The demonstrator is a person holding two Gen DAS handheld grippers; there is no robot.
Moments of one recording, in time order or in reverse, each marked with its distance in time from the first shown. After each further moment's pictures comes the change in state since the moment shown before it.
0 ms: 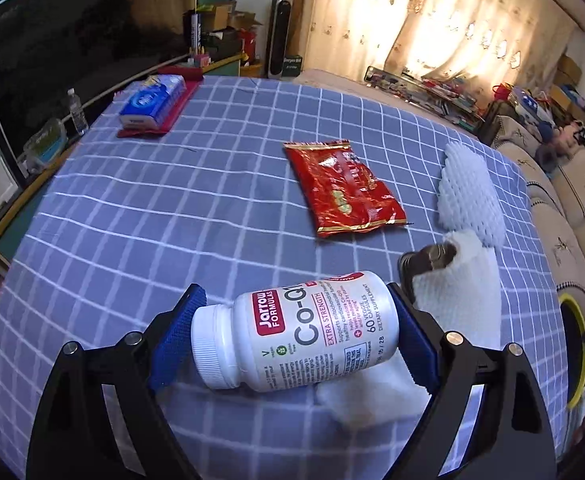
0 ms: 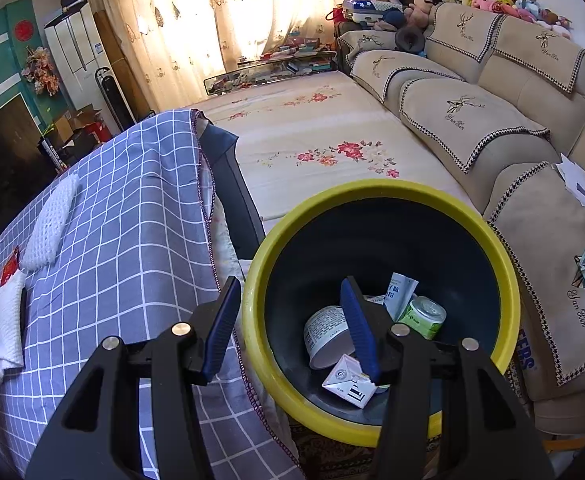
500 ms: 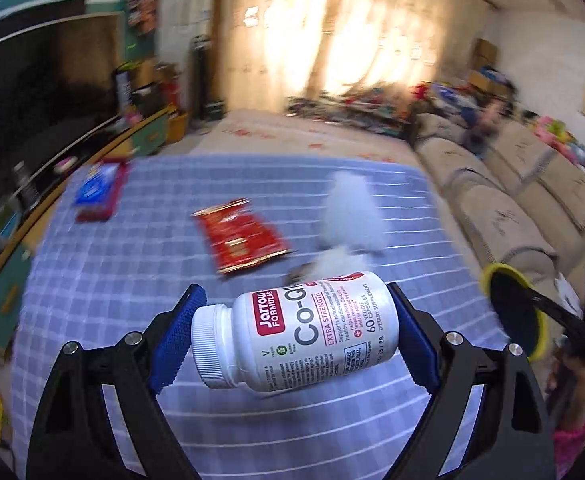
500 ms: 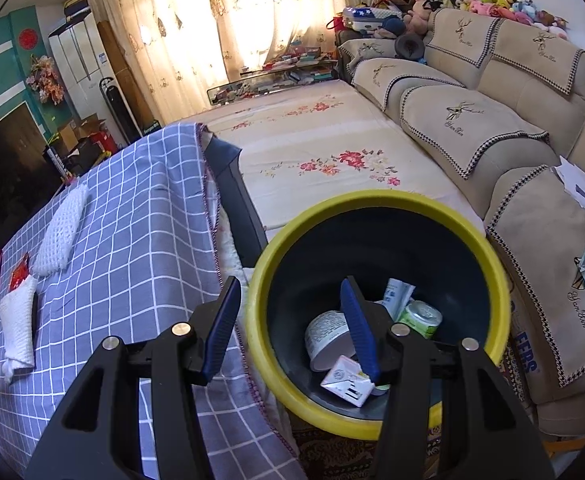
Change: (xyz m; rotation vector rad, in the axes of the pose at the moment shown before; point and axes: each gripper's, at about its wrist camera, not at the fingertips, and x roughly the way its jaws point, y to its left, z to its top) left arm -0.093 -0.061 0.000 0.227 -0.128 -0.237; right arm -0.022 -0.010 -0.001 0.013 -0.040 0.009
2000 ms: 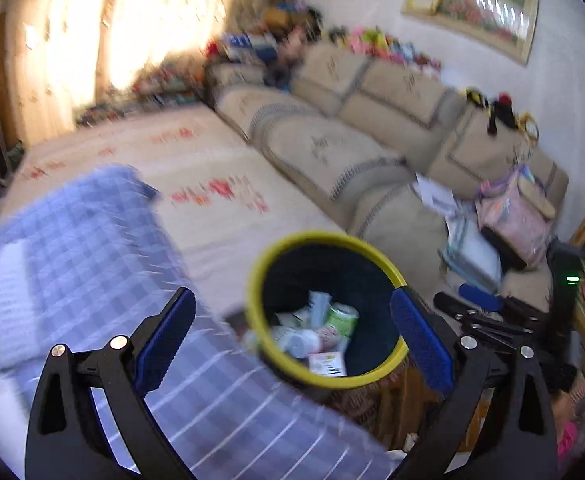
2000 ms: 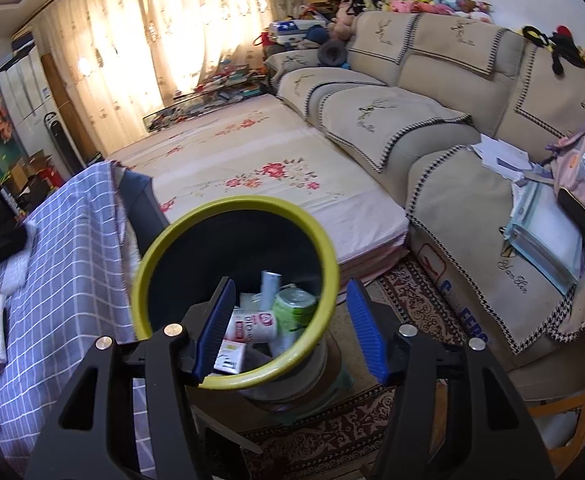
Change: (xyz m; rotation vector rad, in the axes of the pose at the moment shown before) left arm 0.079 -0.263 0.024 0.394 0.091 -0.528; right arm -0.065 -0.092 -0.023 0.105 -0.042 -0.167
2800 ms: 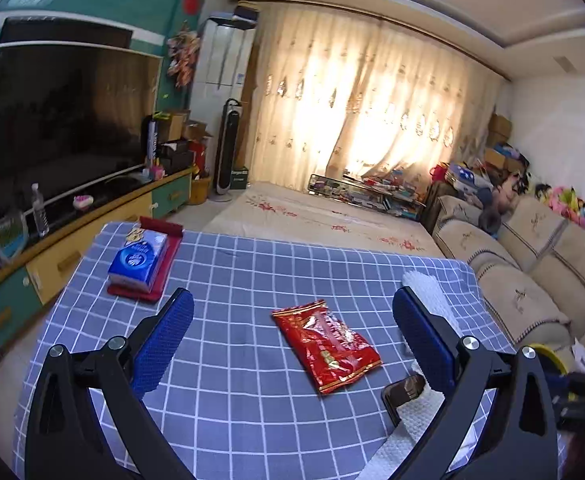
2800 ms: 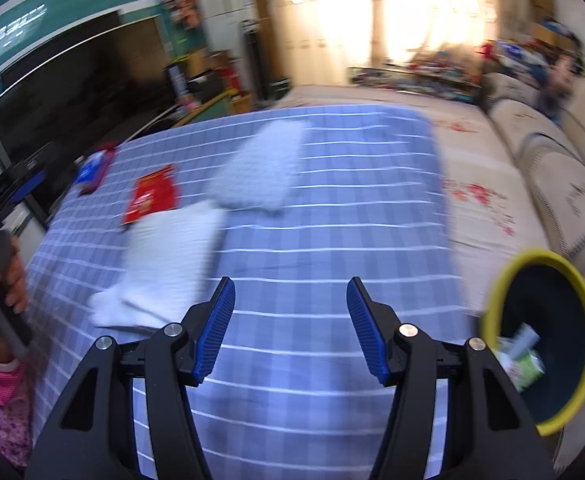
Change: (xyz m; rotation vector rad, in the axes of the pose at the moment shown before) left arm -0.236 0.271 -0.145 -0.429 -0.404 0.654; right arm -0.004 0.310 -0.053 -0.536 0.143 0.531
